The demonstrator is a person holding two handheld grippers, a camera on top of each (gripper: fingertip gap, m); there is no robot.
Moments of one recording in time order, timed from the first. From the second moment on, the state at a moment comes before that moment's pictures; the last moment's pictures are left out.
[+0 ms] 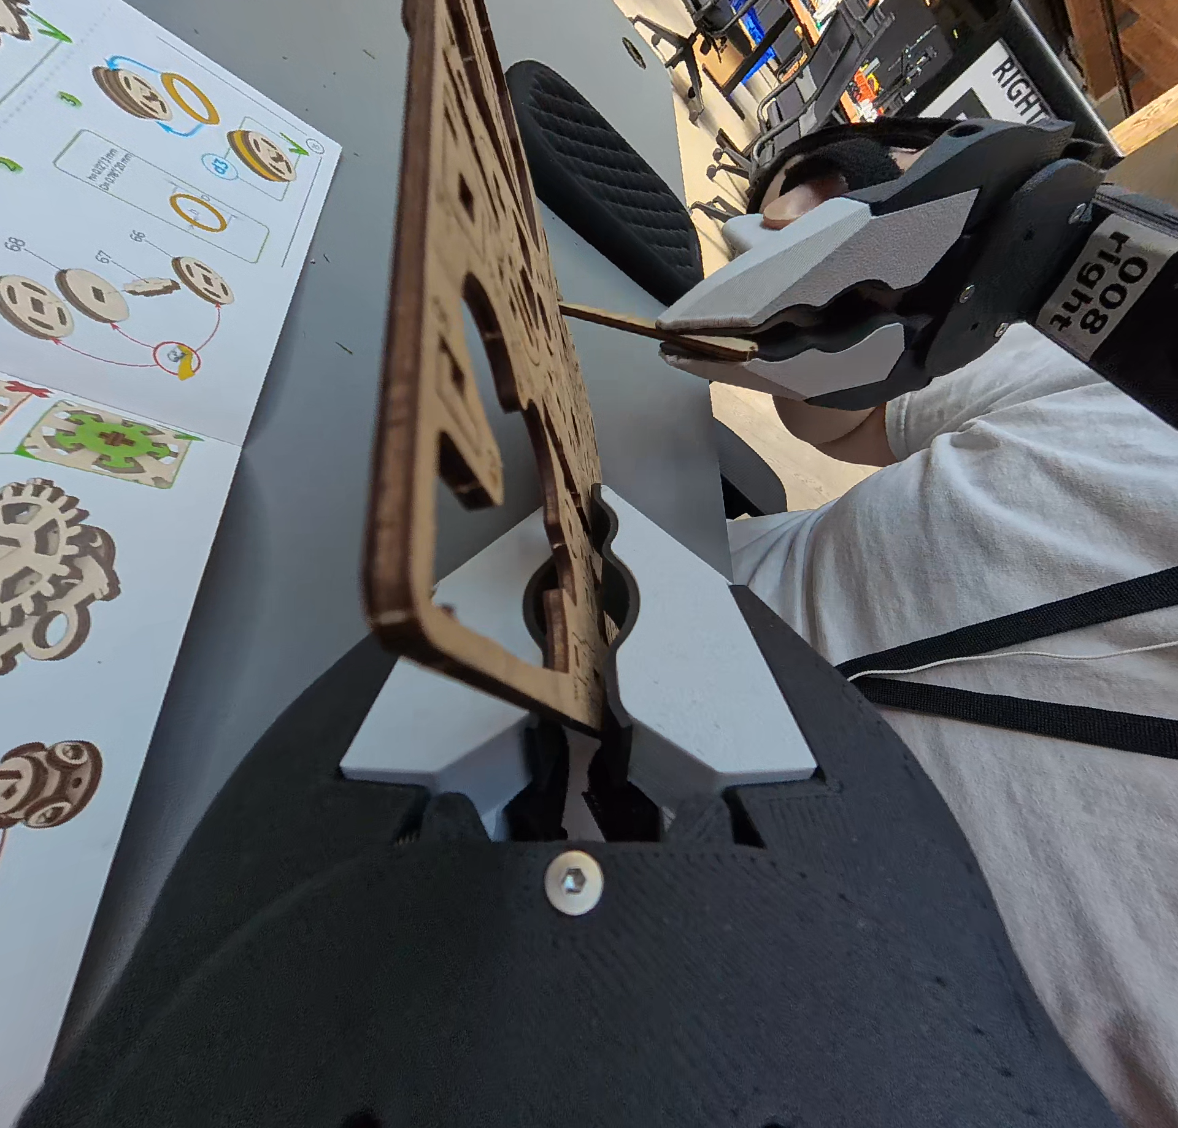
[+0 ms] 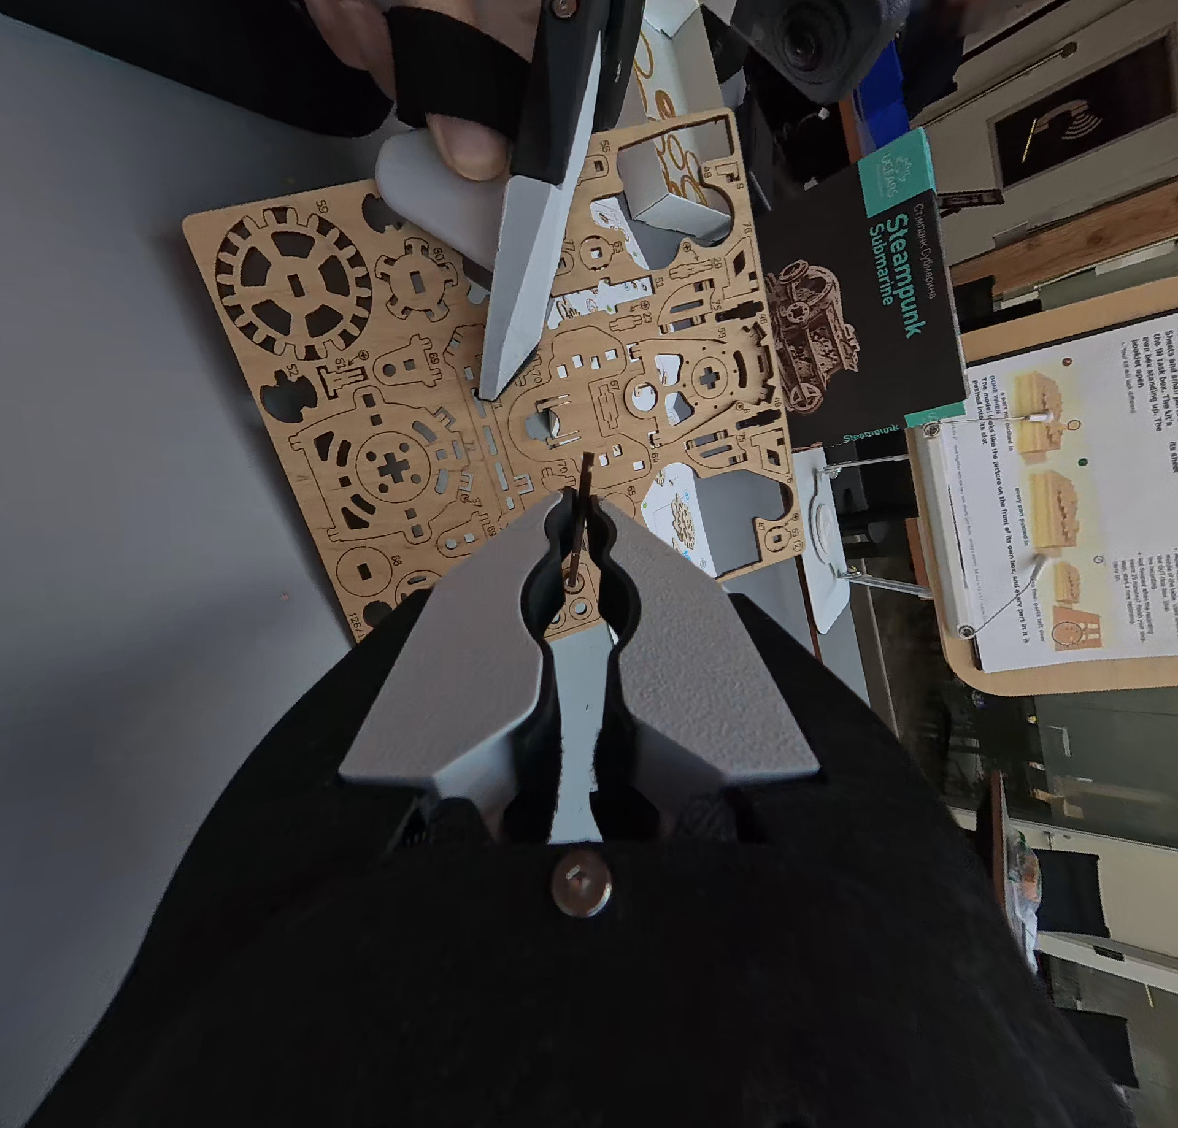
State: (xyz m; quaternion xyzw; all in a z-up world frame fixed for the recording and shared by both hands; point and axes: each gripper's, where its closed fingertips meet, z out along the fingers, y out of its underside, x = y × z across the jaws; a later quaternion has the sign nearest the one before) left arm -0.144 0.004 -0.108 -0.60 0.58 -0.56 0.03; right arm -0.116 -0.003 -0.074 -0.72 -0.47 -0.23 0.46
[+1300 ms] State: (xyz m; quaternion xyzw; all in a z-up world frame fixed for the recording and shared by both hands) left arm -0.144 0.008 -0.111 -0.61 0.56 -0.57 0.01; right arm -0.073 -0.029 -0.078 -0.71 -0.30 -0.03 0.64
